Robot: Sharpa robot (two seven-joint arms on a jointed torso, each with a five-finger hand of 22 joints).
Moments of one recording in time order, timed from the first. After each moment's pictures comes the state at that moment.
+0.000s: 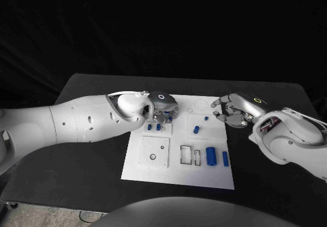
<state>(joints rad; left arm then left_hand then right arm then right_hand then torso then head) 1.27 -0.60 -0.22 1.36 -1.84 -0.17 -0.01 1.41 -0.11 0.35 0.14 0.17 1.03 0.06 0.11 0.33 1.04 0.02 0.28 0.28 1.32 -0.03 1.25 1.01 0.06 1.42 0.08 1.25 1.31 1.19 -1.01 -0.13 1.78 -1.57 -0.47 -0.29 1.26 -0.06 0.36 0.08 0.49 0.89 0.10 0.17 0.25 1.46 -0.01 1.47 1.31 1.47 -0.08 1.40 1.31 0.11 1.41 0.04 0.97 1.31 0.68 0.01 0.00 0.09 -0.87</state>
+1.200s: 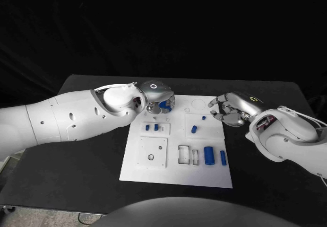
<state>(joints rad) 1.29 -0.68 -0.15 1.45 -1.84 -0.26 0.01 1.47 -0.11 0.39 0.10 0.14 1.07 0.08 0.09 0.29 1.17 0.02 0.17 0.20 1.33 -0.04 1.21 0.91 0.06 1.45 0.07 1.28 1.31 1.19 -1.01 -0.13 1.78 -1.57 -0.47 -0.29 1.26 -0.05 0.36 0.08 0.49 0.89 0.10 0.17 0.25 1.46 -0.01 1.47 1.31 1.47 -0.08 1.40 1.31 0.11 1.41 0.04 0.97 1.31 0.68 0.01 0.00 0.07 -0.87</state>
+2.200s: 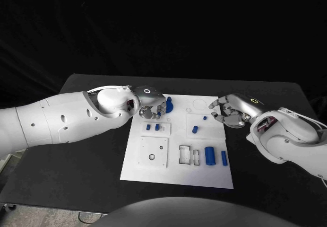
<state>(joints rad) 1.28 -0.74 -0.16 1.47 -1.85 -0.15 0.02 1.47 -0.11 0.38 0.11 0.09 1.08 0.07 0.09 0.28 1.18 0.01 0.16 0.19 1.33 -0.04 1.20 0.90 0.06 1.45 0.07 1.28 1.31 1.19 -1.01 -0.13 1.77 -1.55 -0.46 -0.28 1.26 -0.05 0.36 0.08 0.49 0.89 0.10 0.17 0.25 1.46 -0.01 1.47 1.31 1.47 -0.08 1.39 1.31 0.11 1.41 0.04 0.96 1.31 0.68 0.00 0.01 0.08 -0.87</state>
